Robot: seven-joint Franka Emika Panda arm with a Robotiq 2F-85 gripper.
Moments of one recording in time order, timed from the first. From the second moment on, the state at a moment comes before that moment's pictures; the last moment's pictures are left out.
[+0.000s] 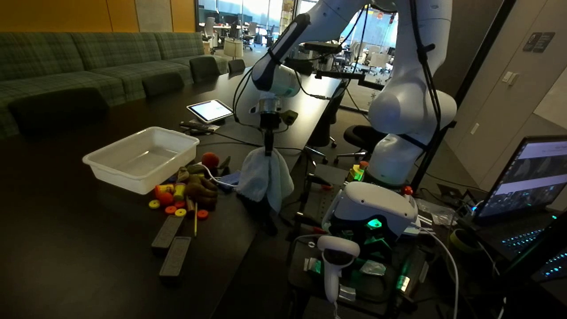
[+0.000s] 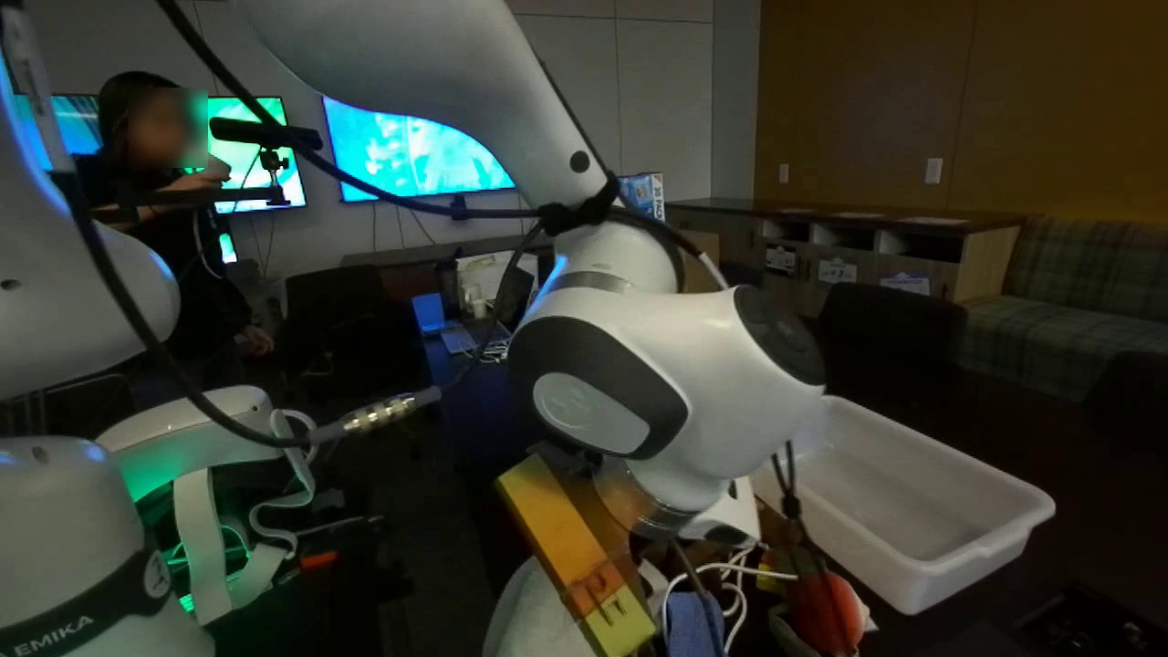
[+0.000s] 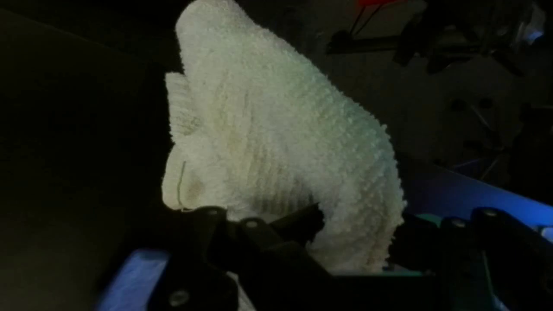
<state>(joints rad) -0.84 0.35 0.44 -2.35 0.28 2.21 -0.97</state>
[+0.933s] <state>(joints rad) -0.46 0.62 0.03 -2.01 0.32 2.64 -0.73</state>
